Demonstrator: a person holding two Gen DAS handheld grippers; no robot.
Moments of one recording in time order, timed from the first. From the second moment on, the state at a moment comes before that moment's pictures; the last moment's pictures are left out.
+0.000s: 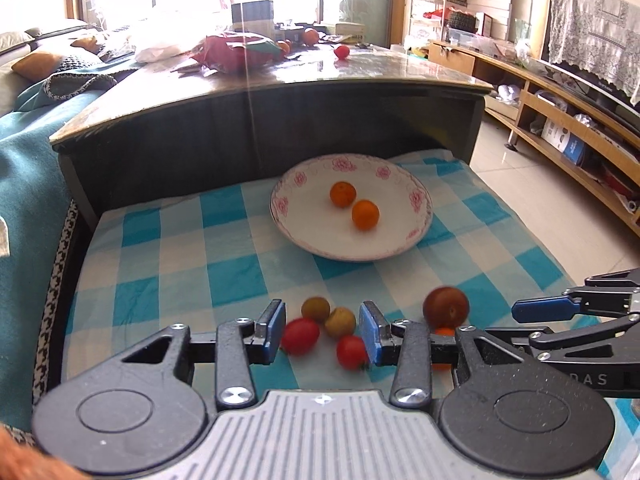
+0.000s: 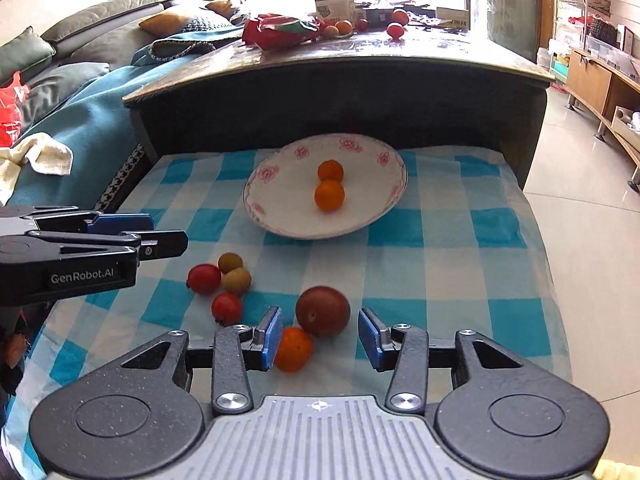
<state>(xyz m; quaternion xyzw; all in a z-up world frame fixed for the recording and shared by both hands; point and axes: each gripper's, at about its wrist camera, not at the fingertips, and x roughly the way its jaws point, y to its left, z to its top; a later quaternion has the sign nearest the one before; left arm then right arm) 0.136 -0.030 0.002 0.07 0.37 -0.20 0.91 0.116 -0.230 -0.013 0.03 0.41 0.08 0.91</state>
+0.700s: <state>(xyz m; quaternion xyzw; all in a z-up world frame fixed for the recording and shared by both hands) 0.135 -0.027 -0.040 0.07 0.42 -0.22 0.88 0.127 -0.209 -0.060 0.04 0.46 0.10 0.88</state>
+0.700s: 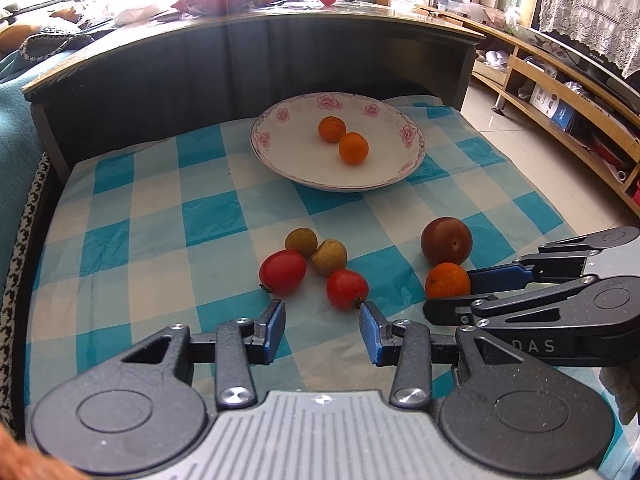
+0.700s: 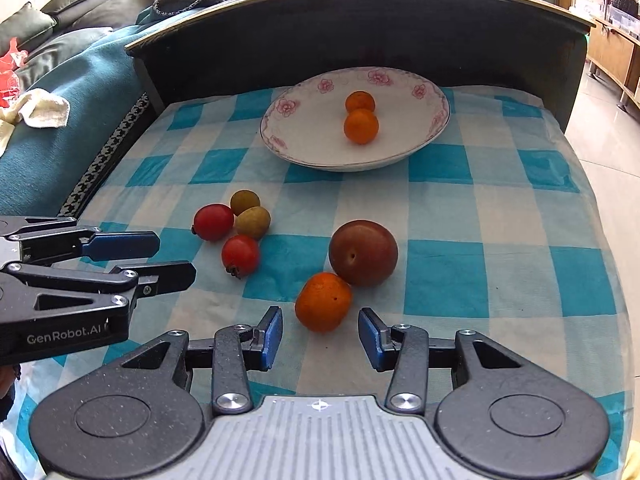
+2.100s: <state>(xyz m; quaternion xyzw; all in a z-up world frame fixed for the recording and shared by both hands) 0.106 -0.048 -0.067 0.12 0.43 -0.27 0.85 0.103 -0.226 -0.053 0.00 0.47 0.15 0.87</state>
